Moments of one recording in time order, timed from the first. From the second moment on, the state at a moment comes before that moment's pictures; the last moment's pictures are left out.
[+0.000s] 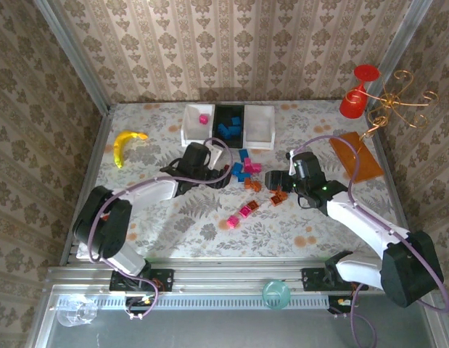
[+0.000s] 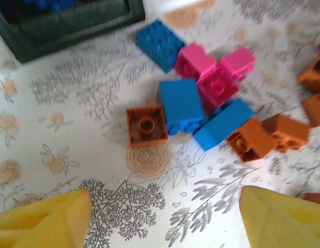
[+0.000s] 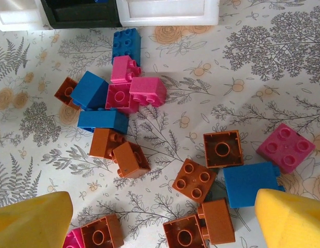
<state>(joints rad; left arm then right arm) -0.64 1.60 0.93 -0.10 0.12 -0.08 0.40 1.19 0.71 -0.27 -0.01 0.39</state>
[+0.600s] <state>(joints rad) -0.65 1.89 1.07 -0.03 0.12 -0.04 0.40 1.19 0.71 -0.25 -0.01 0.39</state>
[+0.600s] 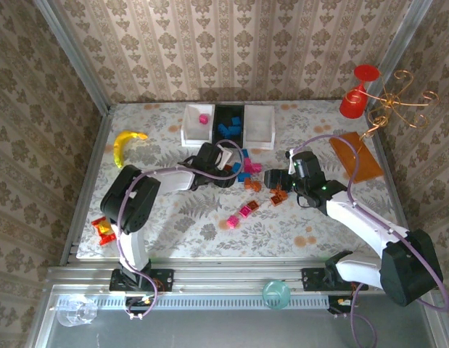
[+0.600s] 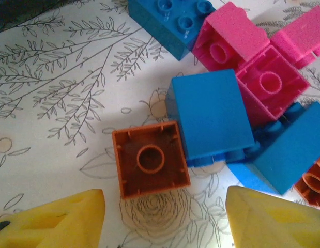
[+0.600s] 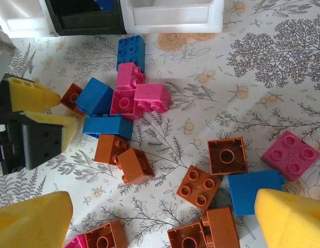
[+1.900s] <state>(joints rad) -0.65 1.99 1.38 0.12 0.13 -0.08 0.40 1.12 0.65 -0.16 0.09 0.44</state>
